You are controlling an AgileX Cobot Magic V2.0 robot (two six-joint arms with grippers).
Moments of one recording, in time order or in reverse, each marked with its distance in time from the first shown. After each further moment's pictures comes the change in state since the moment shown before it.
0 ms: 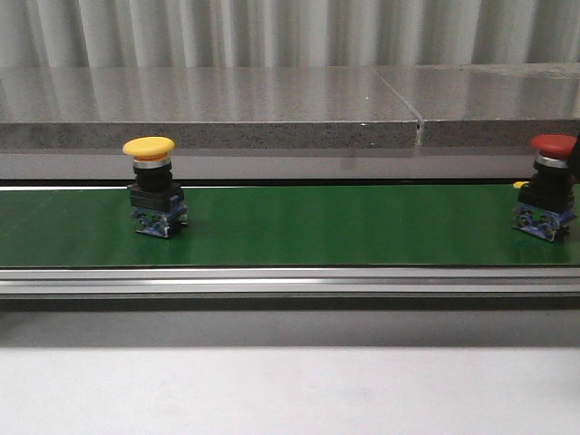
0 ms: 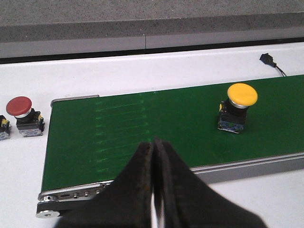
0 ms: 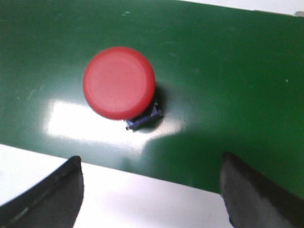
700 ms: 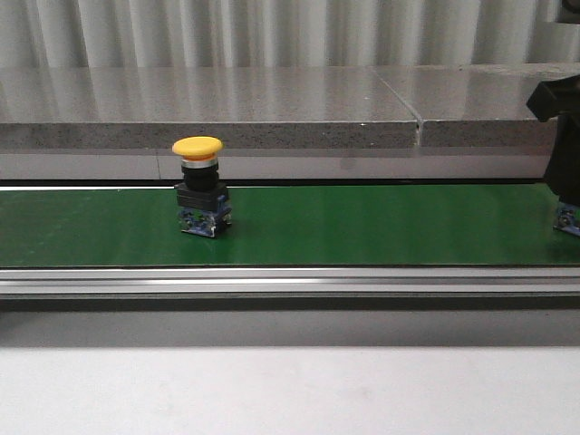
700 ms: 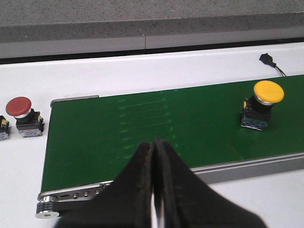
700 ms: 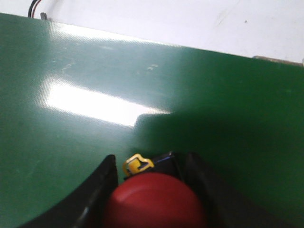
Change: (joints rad) left arm 0.000 0.000 0.000 0.000 -0.001 0.000; right arm 0.000 0.229 -0.125 -0.018 -0.065 -0.017
